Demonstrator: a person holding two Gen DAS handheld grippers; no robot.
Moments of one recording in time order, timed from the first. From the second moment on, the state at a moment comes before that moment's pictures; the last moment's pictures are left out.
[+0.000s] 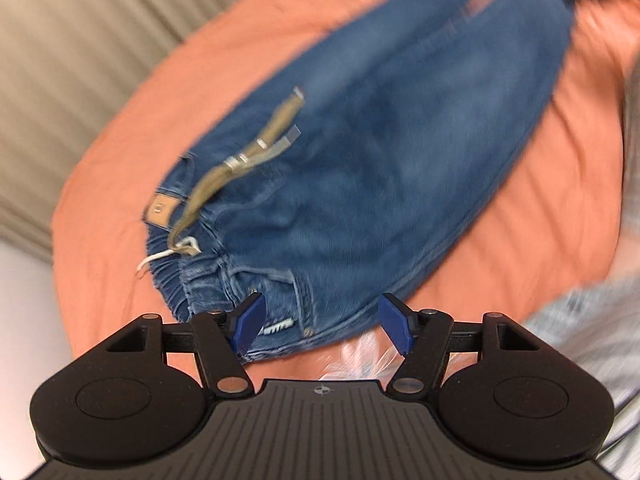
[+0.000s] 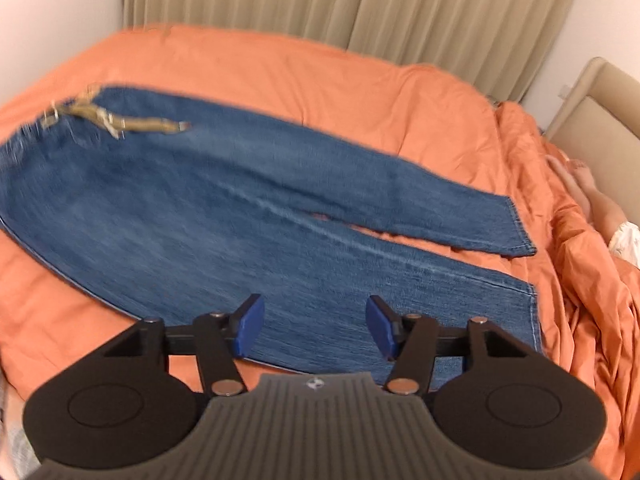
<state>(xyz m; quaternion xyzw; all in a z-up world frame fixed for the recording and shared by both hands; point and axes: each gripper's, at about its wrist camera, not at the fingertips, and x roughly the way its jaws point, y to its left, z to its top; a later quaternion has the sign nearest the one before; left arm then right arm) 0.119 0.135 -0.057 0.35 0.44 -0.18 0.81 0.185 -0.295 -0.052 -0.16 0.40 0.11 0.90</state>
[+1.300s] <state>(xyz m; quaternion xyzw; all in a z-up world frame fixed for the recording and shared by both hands) 0.154 0.126 -0.052 0.34 0.41 -0.01 0.85 0.248 -0.443 -0.148 -0.41 0.49 0.07 0.77</state>
